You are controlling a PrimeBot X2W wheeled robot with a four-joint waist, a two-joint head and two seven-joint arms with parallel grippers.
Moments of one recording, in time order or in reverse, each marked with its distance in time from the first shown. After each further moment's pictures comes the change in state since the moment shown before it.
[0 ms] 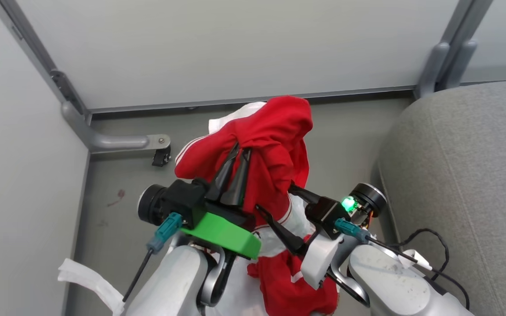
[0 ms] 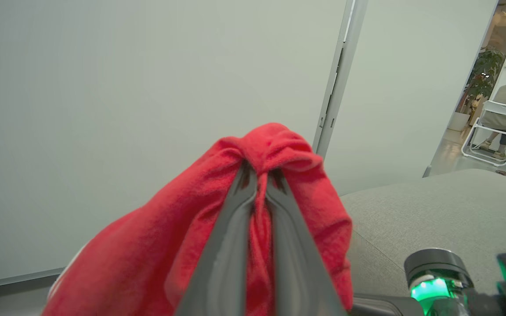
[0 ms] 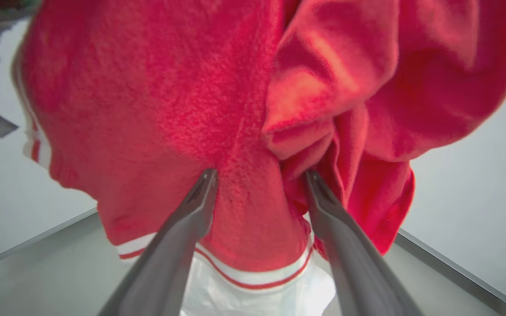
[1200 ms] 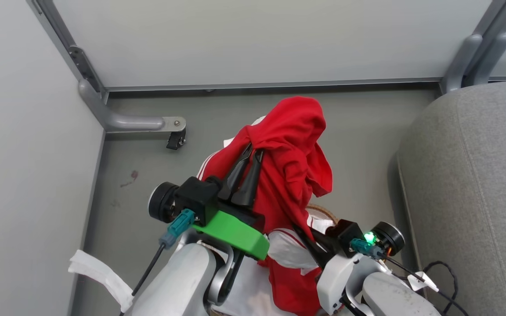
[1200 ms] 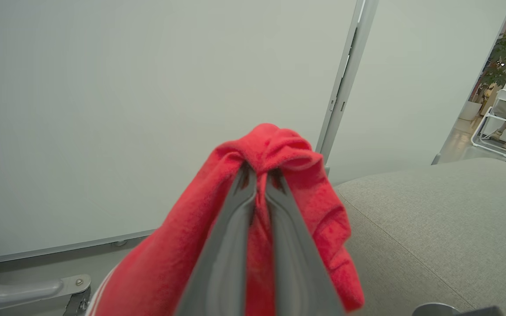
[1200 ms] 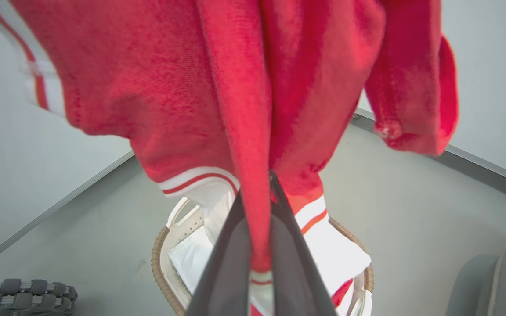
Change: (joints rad) left arm -0.038 0.000 -0.065 0.026 -0.028 0.031 0.005; right arm 0.083 0.031 -0.069 0.198 0.041 0.000 -0.002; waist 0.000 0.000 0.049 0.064
